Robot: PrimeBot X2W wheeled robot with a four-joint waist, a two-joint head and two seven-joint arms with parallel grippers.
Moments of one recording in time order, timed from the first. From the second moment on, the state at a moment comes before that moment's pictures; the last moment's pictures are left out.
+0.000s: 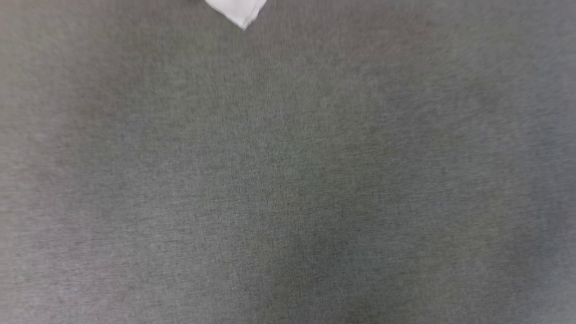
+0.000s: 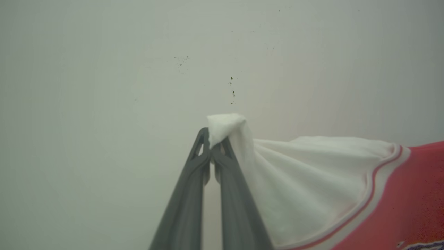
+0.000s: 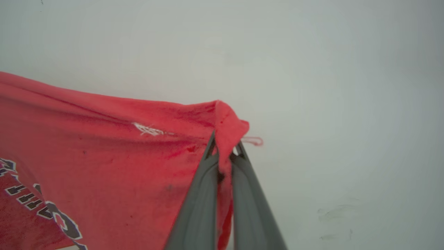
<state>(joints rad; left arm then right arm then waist) -1.63 0.47 -0.32 0.58 -0.43 -0.04 -0.07 -1.54 -0.41 0.20 0.63 0.44 0.13 0.19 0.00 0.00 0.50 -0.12</state>
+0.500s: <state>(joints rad) -1.68 0.45 -0.32 0.63 -0.45 -0.03 -0.12 -1.64 -0.40 0.28 0.69 0.47 0.13 0.14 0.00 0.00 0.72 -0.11</state>
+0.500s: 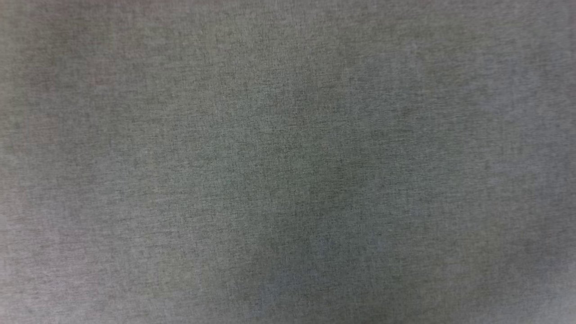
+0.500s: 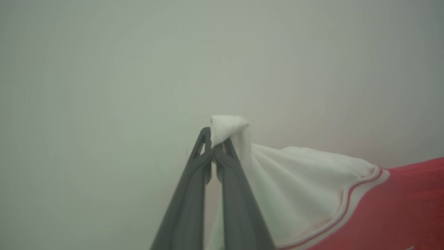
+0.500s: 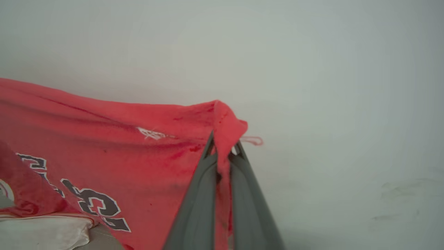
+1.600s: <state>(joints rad) -0.34 0.41 -0.20 0.33 -0.70 0.05 -0.24 -0.74 -0.48 0.50 0.65 0.75 0.13 -0.01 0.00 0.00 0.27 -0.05</state>
